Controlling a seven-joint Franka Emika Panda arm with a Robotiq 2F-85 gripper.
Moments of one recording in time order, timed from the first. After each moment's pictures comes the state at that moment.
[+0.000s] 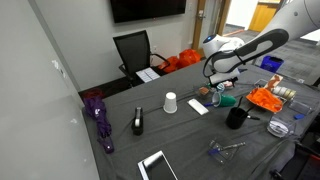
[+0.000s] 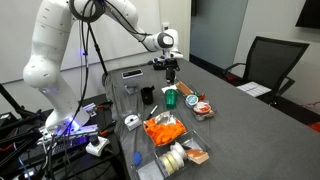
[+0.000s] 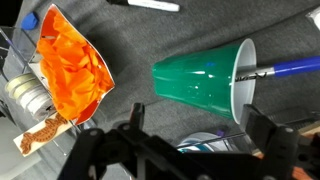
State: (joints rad) arm 0.08 0.61 -0.07 -1.70 -0.39 1.99 0.95
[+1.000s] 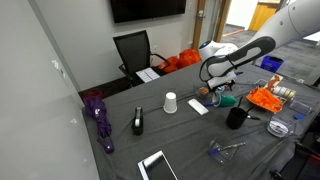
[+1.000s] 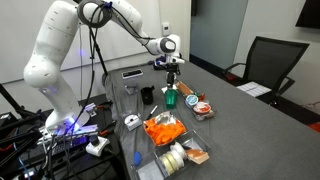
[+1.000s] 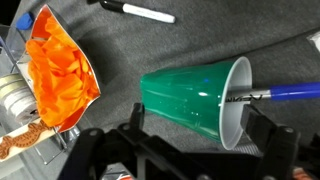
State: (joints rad) arm 0.10 0.70 -0.09 -1.62 -0.33 1.95 0.86
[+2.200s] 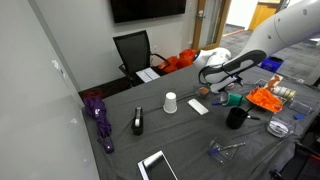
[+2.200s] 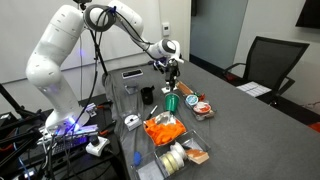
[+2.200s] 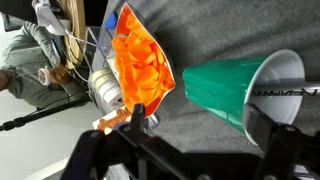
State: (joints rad) arm 0.21 0.80 -0.19 -1.52 -0.52 1.68 1.02
